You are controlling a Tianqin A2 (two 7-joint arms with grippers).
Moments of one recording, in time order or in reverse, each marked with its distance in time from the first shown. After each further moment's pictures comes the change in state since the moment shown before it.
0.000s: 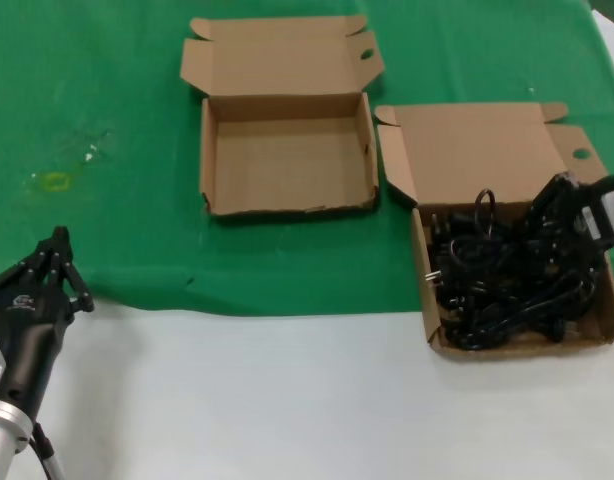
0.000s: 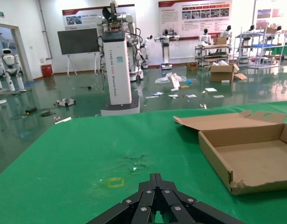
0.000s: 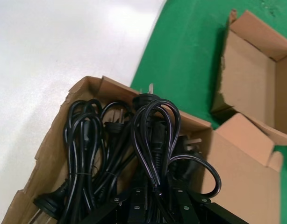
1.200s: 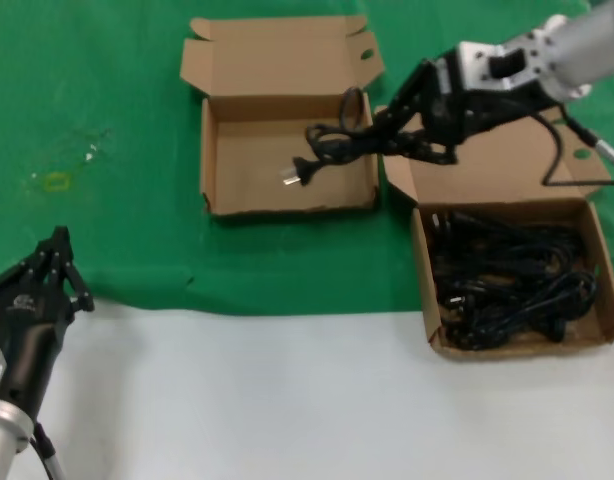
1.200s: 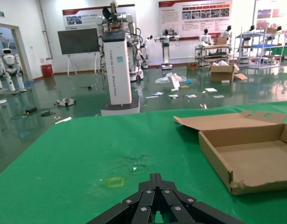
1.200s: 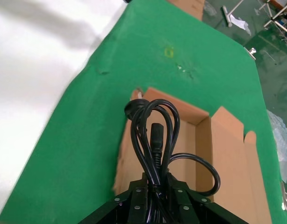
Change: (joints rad) left arm 0.000 0.000 0.000 0.000 0.000 0.000 0.000; right arm 0.341 -0.359 -0.044 -0.329 -0.018 -0.001 0.148
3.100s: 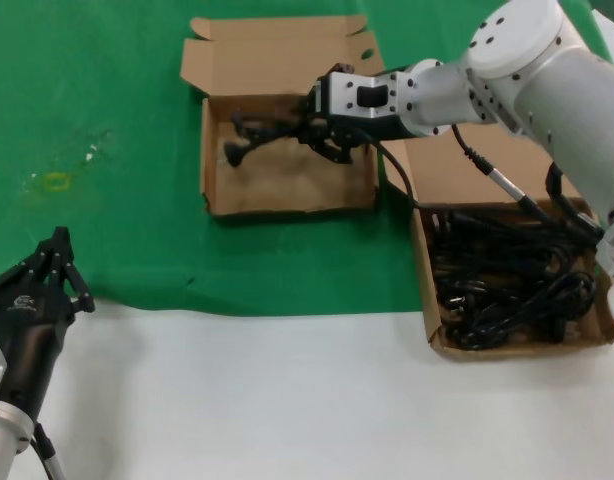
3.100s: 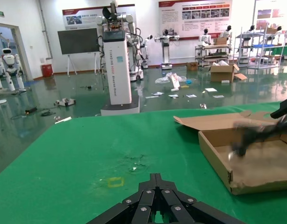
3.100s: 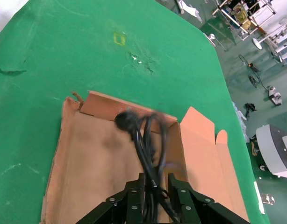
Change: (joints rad) left arm 0.000 0.000 0.000 0.000 0.000 0.000 0.000; right arm 0.079 -0.368 -0.497 -0.572 0.610 0.544 -0.241
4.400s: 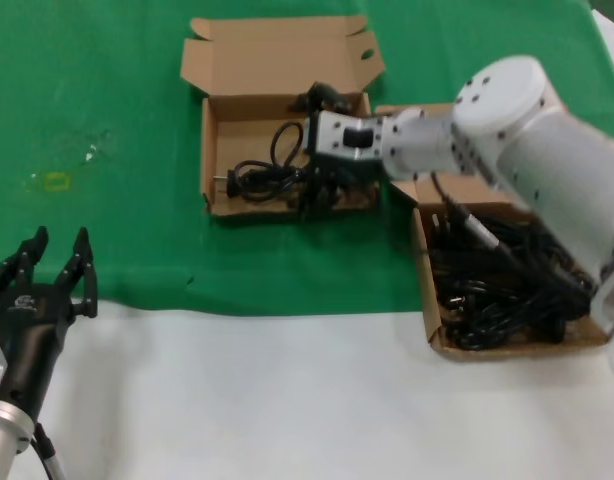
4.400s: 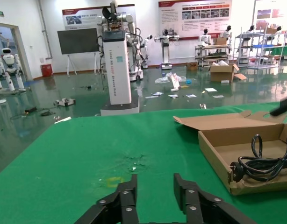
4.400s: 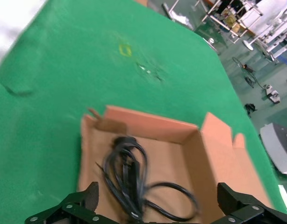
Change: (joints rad) left arm 0.000 0.000 0.000 0.000 0.000 0.000 0.000; right arm -0.114 0.021 0.023 0.096 0.060 0.068 0.010
